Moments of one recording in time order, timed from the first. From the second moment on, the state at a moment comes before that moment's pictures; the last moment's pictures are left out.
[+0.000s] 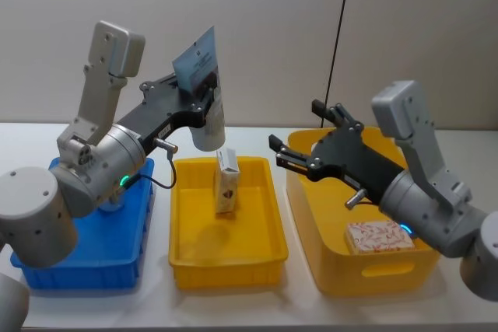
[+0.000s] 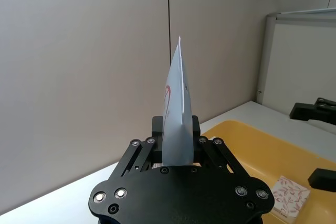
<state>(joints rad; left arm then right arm) -0.57 0.17 0.39 -1.45 -0.33 0.12 -0.30 0.35 0.33 -0.25 -1.61 0.18 0.08 0.49</state>
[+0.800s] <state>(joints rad) -0.57 0.17 0.39 -1.45 -0.33 0.12 -0.31 0.57 0.28 -0.33 -1.31 0.23 0.00 0.64</state>
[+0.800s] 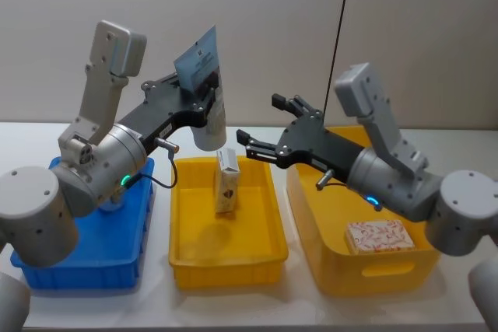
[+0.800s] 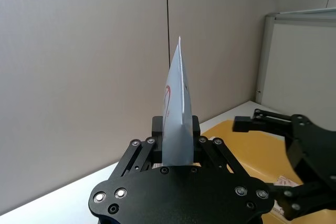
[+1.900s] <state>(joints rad) -0.57 0.17 0.39 -1.45 -0.33 0.12 -0.31 0.73 0.20 -0.42 -1.06 0.25 -0.08 0.70</state>
